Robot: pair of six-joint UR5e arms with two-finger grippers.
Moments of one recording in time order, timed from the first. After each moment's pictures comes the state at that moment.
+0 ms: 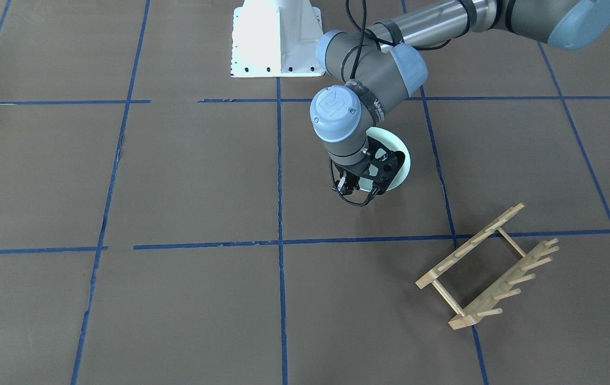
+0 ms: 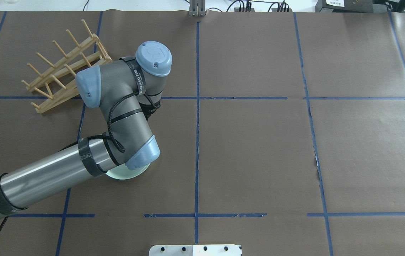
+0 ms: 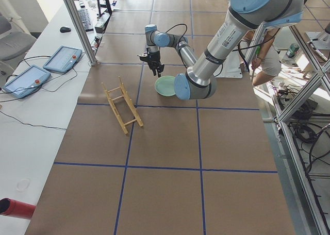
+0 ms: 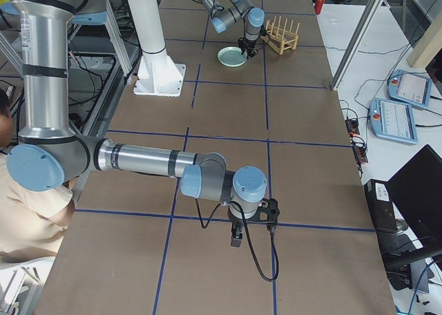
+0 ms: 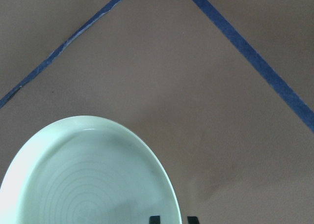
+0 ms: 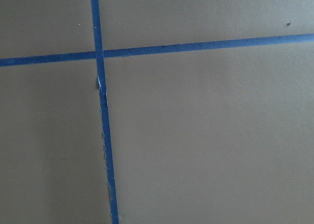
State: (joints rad) left arm -0.63 -2.37 -1.54 -1.21 -1.92 -1.84; right arm 1.62 -1.62 1.56 -1.62 2.32 -0.02
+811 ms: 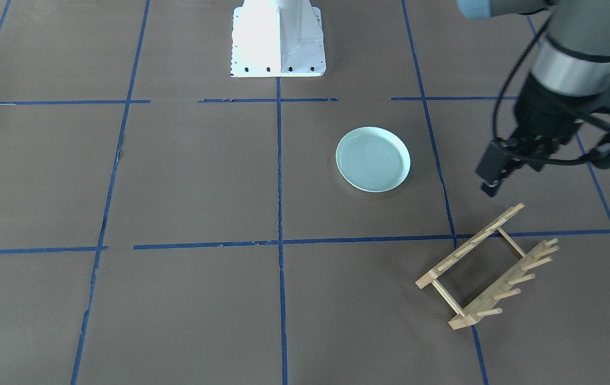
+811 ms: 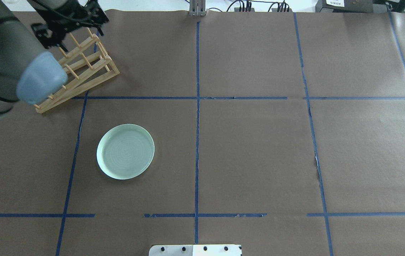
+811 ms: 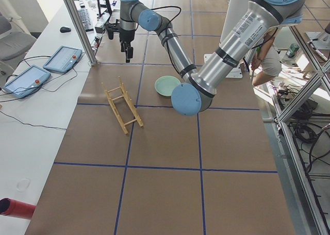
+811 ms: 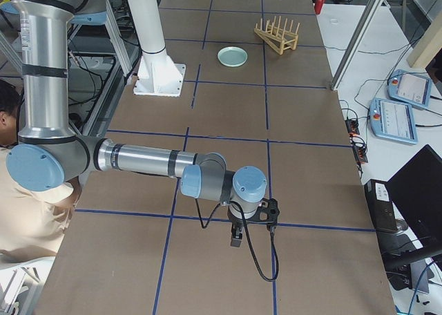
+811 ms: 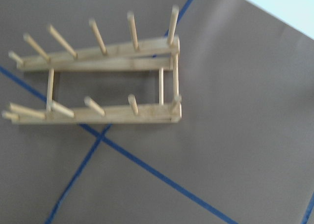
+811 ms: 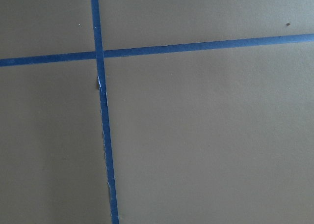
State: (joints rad) left arm -1.20 -2.21 -1.86 -1.21 -2.08 -0.99; right arm 1.62 -1.62 1.56 -1.62 2.32 -0.02
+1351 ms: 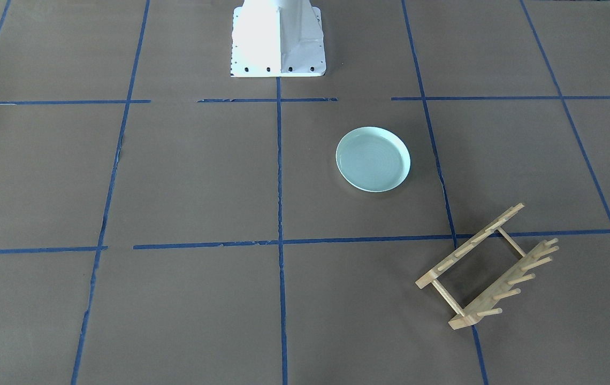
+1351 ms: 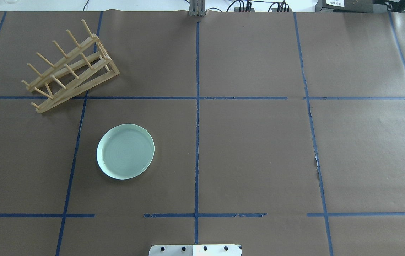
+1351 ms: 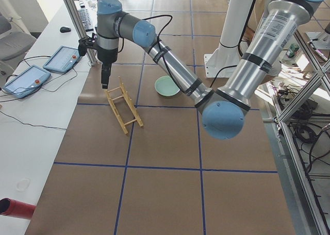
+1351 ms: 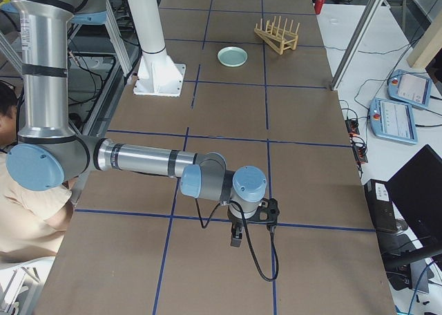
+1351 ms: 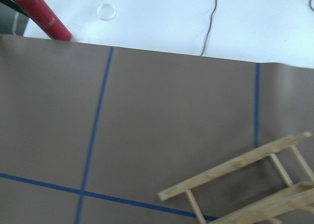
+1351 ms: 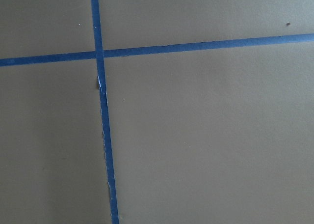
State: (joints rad) left arm -1.64 -1.94 -1.78 -1.22 -2.14 -0.09; right arm 1.62 -1.62 1.56 -1.62 2.32 -0.02
